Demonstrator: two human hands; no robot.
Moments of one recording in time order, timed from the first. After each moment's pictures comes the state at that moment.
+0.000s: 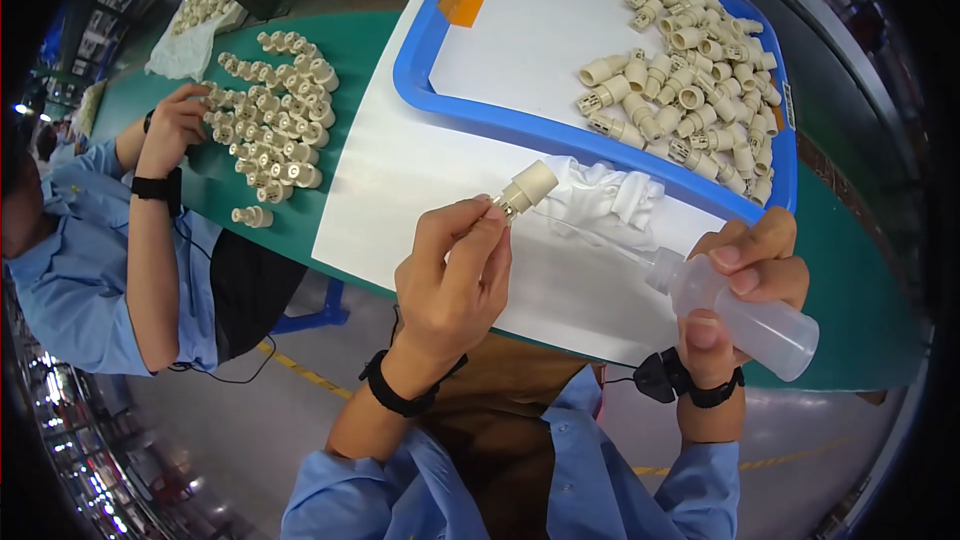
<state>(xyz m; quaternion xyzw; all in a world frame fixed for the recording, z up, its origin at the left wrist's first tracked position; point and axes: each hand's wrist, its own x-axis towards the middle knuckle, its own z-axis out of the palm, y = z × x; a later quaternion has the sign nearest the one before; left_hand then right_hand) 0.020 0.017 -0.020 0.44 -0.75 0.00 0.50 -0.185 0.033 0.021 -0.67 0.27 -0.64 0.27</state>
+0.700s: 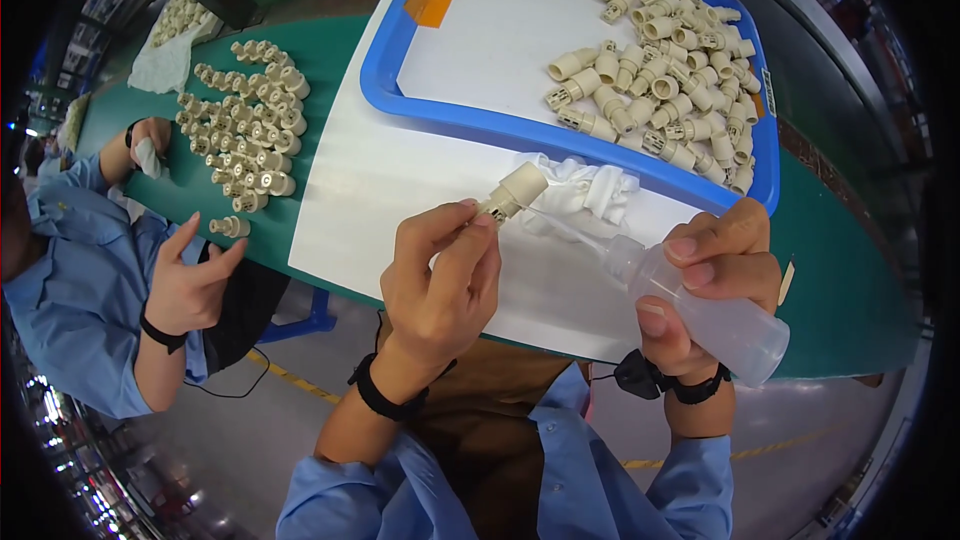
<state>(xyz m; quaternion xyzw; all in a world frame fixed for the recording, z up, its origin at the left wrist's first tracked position) 0.008 0.014 -0.019 0.41 -0.75 0.02 0.52 -0.184 0.031 0.035 -0.73 0.33 -0.58 0.16</state>
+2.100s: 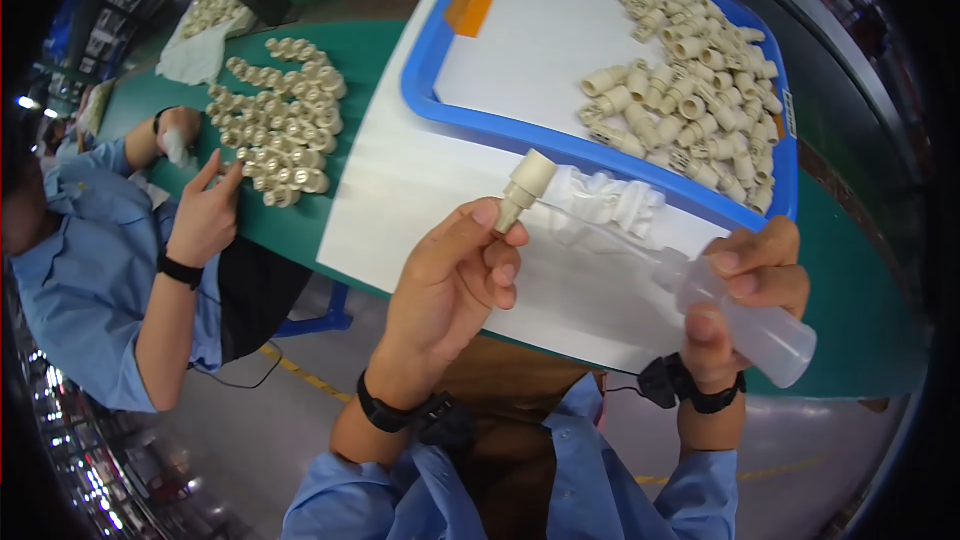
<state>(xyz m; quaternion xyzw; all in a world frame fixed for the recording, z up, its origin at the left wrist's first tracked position) 0.032 0.015 0.002 0.30 -0.14 -0.80 0.49 -0.186 0.034 0.028 -0.68 0.31 -0.63 0.20</state>
